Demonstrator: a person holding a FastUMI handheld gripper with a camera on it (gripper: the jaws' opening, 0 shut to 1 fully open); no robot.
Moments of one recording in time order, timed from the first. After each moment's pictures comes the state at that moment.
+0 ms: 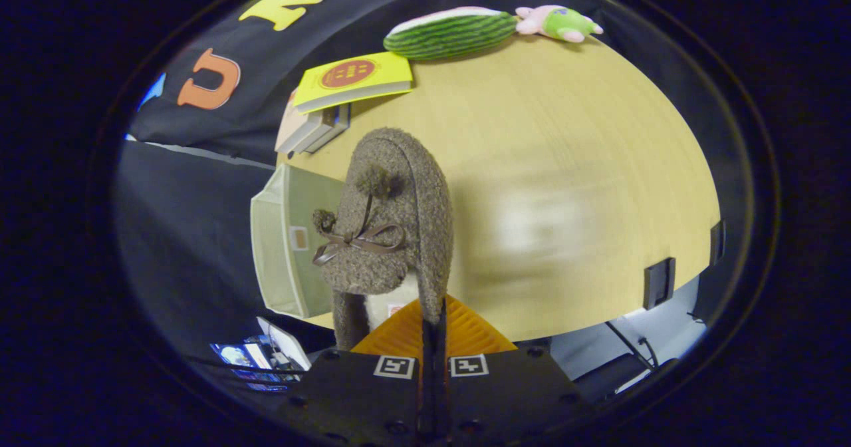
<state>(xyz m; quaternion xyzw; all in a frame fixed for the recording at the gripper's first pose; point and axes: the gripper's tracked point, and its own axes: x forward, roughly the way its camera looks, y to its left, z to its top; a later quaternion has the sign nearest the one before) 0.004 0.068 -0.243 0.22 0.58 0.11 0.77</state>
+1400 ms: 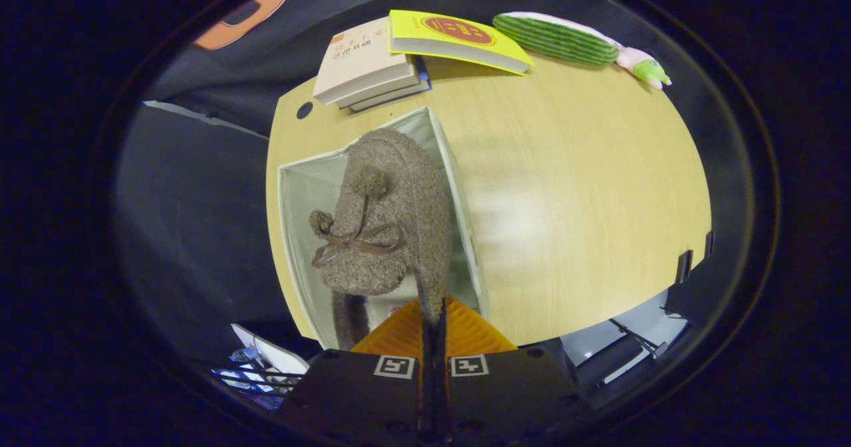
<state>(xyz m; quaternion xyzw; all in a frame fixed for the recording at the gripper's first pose) 0.046 0.310 -0.257 0.11 0.64 0.03 0.76</state>
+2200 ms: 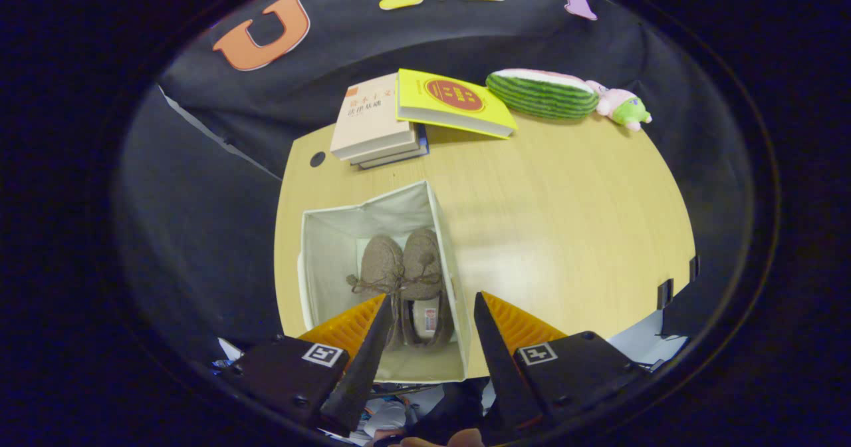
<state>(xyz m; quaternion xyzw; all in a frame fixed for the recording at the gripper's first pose) 0.056 0.281 -0.184 0.09 0.51 0.04 0.86</state>
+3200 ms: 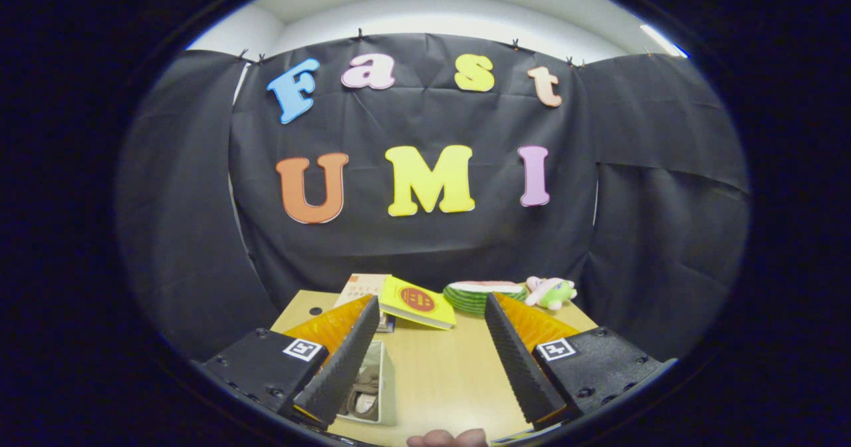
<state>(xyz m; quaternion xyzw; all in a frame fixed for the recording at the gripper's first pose) 0.001 0.168 0.030 0.01 0.05 0.01 1.00</state>
